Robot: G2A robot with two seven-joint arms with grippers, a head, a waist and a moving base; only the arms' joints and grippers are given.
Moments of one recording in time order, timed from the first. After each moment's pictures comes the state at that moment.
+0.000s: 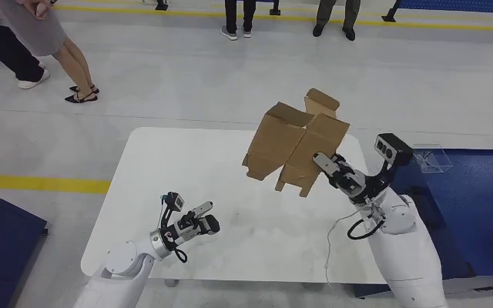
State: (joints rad) left arm 1.25 -1.21 -1.27 -1.36 -0.49 -0.27 -0.92; right arm -1.10 -1.17 1.52 -1.62 0.15 -1.02 0.67
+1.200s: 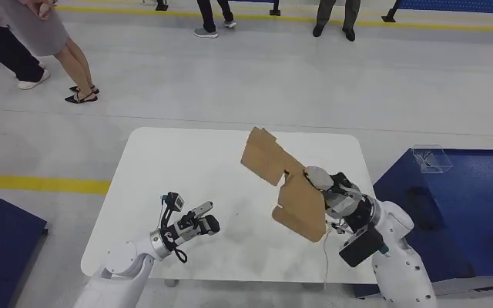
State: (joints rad) left arm 1.25 -1.21 -1.27 -1.36 -0.49 -0.27 -0.92; right arm -1.23 -1.21 1.50 -1.72 -1.80 -0.61 -1.01
